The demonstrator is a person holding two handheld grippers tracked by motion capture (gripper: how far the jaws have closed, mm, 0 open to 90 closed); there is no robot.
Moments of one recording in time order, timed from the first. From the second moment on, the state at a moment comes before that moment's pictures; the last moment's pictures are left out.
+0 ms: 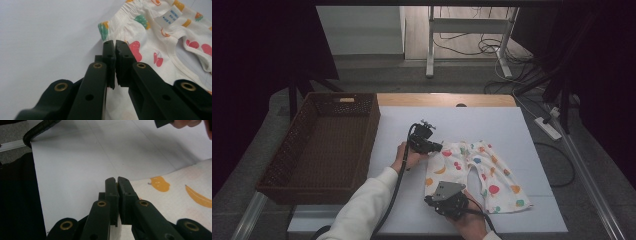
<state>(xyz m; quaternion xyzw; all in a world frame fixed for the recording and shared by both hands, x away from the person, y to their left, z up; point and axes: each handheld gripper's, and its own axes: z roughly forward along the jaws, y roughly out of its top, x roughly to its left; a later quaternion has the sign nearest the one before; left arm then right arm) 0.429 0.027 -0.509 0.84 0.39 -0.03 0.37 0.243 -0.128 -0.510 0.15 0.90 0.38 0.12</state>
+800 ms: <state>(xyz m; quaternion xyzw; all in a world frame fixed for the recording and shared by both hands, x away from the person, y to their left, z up) 0.421 0.059 -0.498 0.83 0.41 -0.03 0.38 0.244 -0.127 -0.505 0.15 0.90 0.39 0.13</state>
